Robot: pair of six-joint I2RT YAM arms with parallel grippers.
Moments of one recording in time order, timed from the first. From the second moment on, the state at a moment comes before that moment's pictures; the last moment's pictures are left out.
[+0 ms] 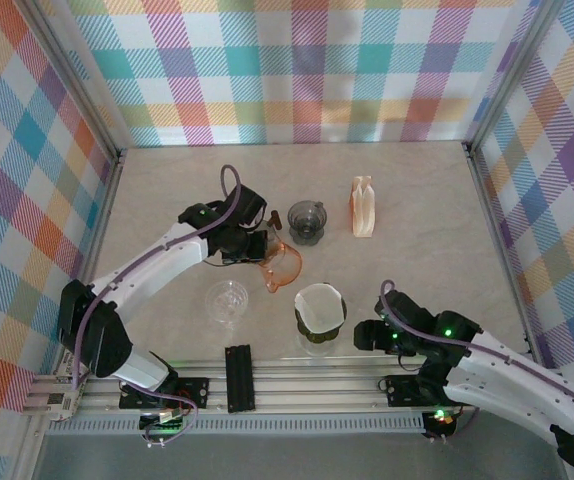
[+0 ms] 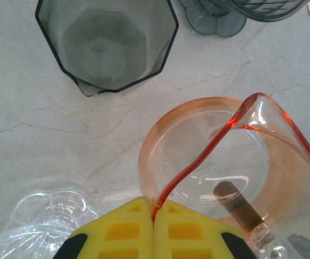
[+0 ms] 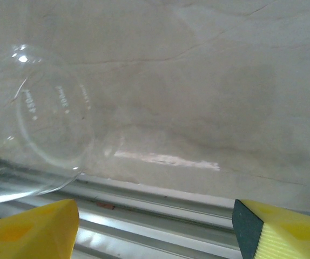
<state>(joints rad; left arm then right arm) -0.63 1.50 1.31 -0.96 0.03 -0.61 0.91 0.64 0.47 -0.93 -0.04 0.93</state>
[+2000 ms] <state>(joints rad) -0.25 1.18 1.26 -1.19 0.07 -0.54 0.87 1.42 0.55 0.06 -0.28 0.67</state>
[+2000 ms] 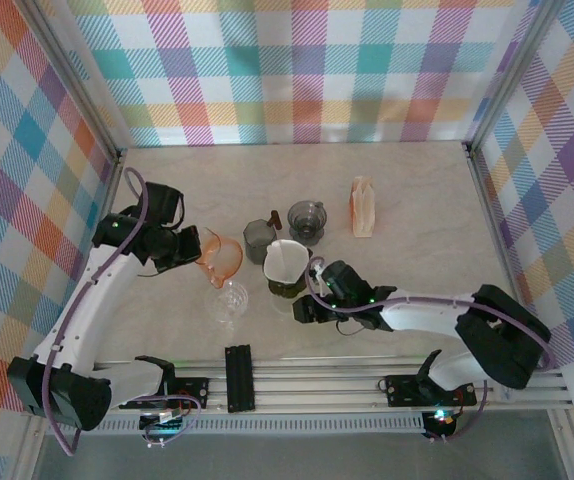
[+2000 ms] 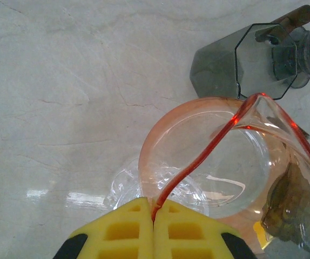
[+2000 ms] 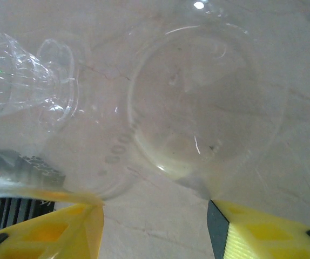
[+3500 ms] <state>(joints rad) -0.24 1.02 1.18 -1.29 0.06 -0.53 0.84 1.97 1.11 0.15 -0.39 0.56</state>
